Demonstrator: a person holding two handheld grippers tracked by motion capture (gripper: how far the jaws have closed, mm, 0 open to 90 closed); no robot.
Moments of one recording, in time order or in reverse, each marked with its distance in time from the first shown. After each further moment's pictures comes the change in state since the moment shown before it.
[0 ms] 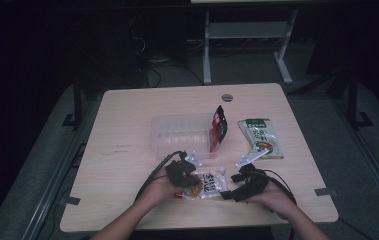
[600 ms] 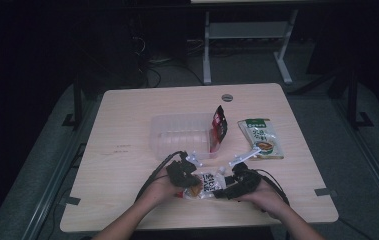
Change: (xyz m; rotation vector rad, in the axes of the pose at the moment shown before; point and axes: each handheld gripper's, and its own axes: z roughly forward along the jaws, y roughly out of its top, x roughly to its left) left arm 0.001 0.000 0.001 0.001 -0.006 -0.014; right arm 0.004 0.010 0.017 -0.012 0.071 0.041
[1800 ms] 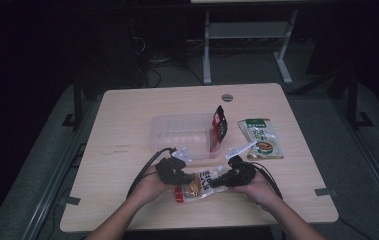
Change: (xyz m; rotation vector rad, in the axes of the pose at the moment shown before) left arm 0.010 -0.015 -0.034 -0.070 -0.035 -0.010; right arm -0.002 0.023 -0.001 -0.039 0.137 -0.068
